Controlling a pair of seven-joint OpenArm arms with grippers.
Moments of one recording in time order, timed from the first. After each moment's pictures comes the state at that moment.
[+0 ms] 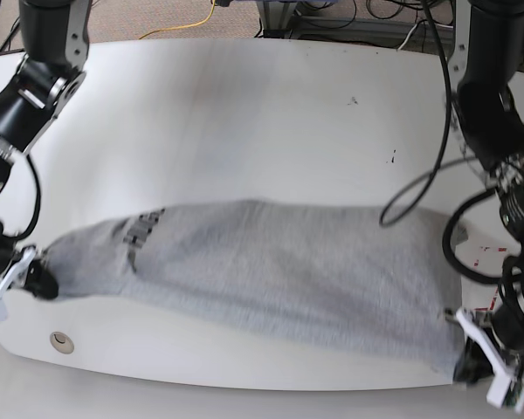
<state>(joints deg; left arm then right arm) -39.3 -18.6 -13.7 106.3 -30.0 -27.3 80.5 29.9 29.2 31.7 79.6 51.5 40.1 -84.3</state>
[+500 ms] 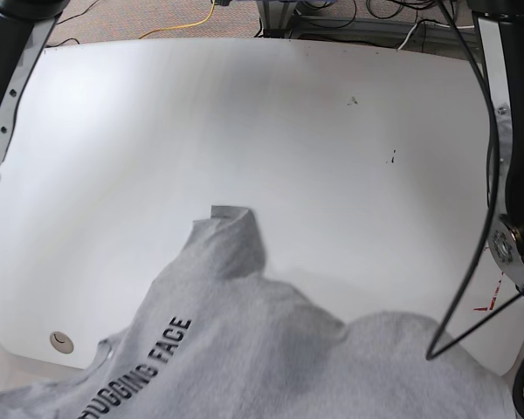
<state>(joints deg) -79.9 -18.4 -10.4 96.4 -27.7 -31.2 79.0 72.0 41.3 12.9 67.5 53.6 40.5 -83.2</state>
